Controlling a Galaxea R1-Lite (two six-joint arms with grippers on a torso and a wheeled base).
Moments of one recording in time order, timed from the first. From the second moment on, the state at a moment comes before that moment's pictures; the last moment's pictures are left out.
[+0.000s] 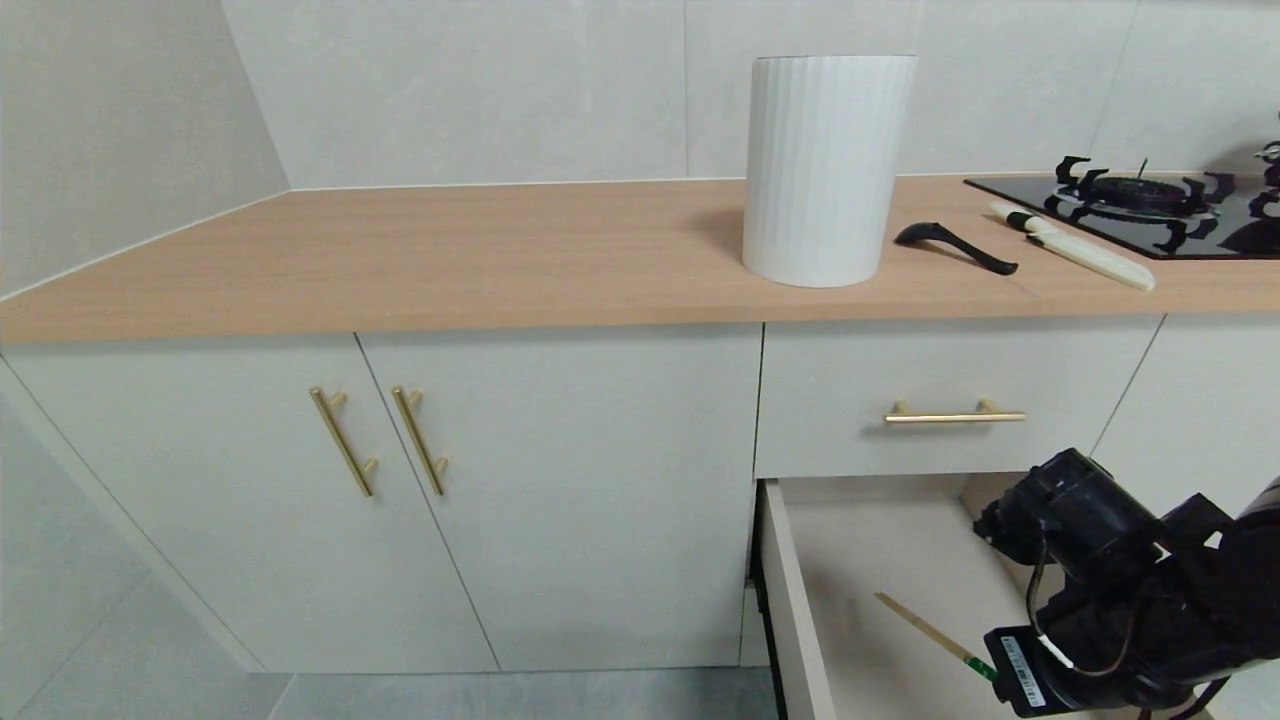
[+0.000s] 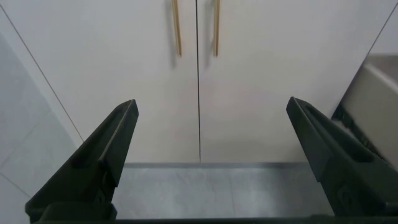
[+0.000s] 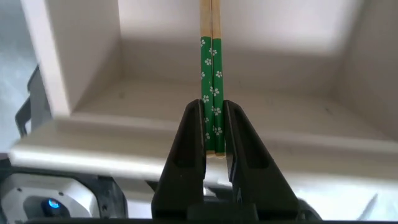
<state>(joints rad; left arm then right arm) 0.00 0.00 0.00 0.00 0.01 0.00 0.48 1.67 -0.75 0.32 -0.09 0.38</state>
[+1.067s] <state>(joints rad) 0.00 0.00 0.00 0.00 0.01 0.00 0.46 1.99 -0.94 0.10 -0.19 0.36</state>
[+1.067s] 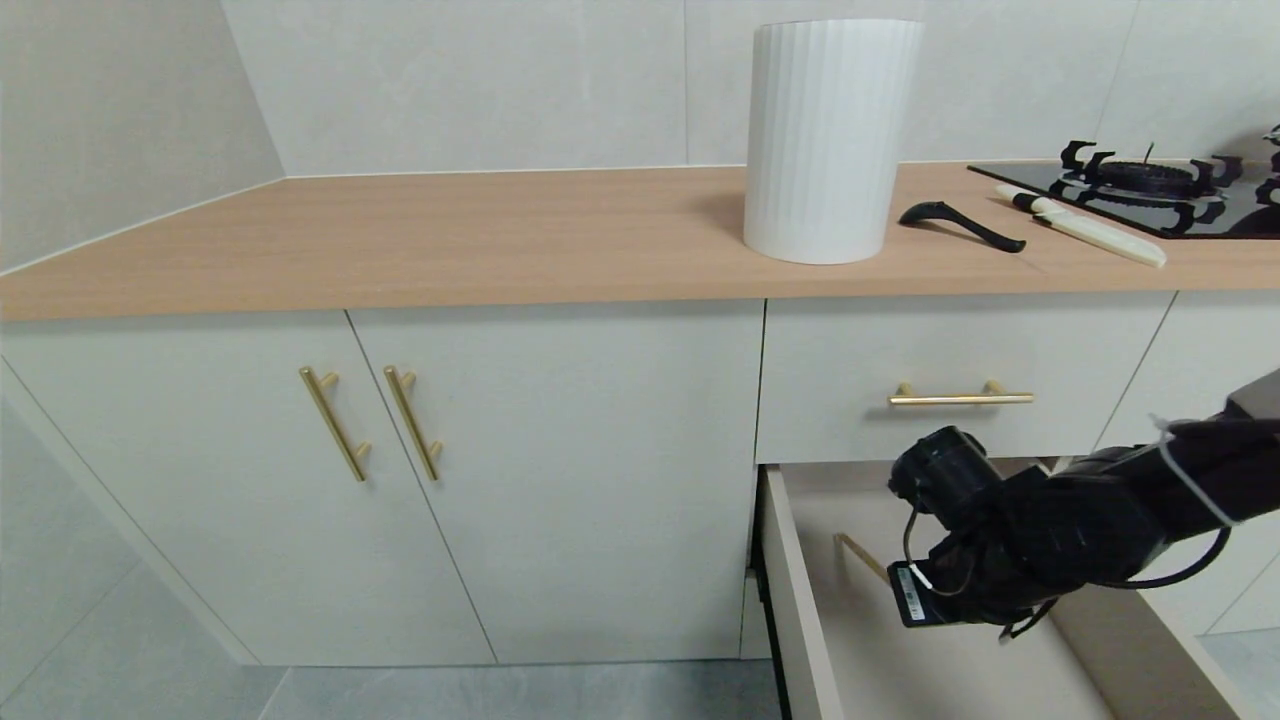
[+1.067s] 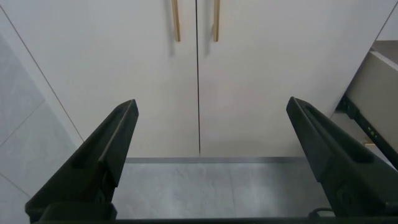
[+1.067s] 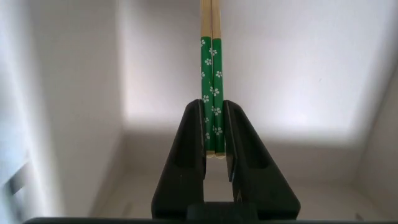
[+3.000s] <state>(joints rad) 0.00 0.00 0.00 0.00 0.01 0.00 0.45 2.04 -0.83 -0.23 -0.23 0.30</state>
